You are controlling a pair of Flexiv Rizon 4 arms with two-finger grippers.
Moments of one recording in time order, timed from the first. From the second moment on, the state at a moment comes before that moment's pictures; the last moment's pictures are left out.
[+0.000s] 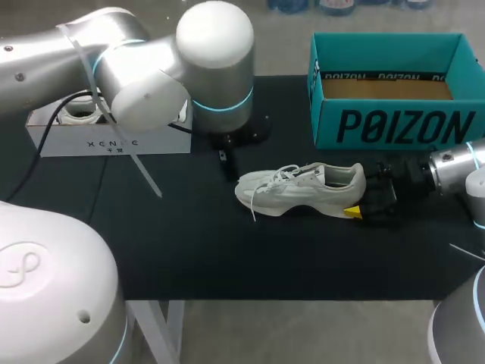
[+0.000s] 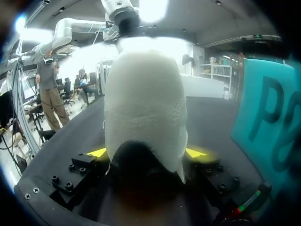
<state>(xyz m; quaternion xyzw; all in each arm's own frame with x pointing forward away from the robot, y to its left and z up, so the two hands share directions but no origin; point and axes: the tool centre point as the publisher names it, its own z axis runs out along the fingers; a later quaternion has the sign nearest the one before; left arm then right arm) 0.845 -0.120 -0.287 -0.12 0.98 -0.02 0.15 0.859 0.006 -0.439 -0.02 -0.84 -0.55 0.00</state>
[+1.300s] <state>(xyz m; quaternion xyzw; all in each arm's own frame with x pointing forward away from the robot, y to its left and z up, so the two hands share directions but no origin) 0.821 -0.195 -0.292 -0.58 0.79 -0.18 0.04 0.859 0.006 -0.439 -0.02 -0.84 -0.55 0.00</state>
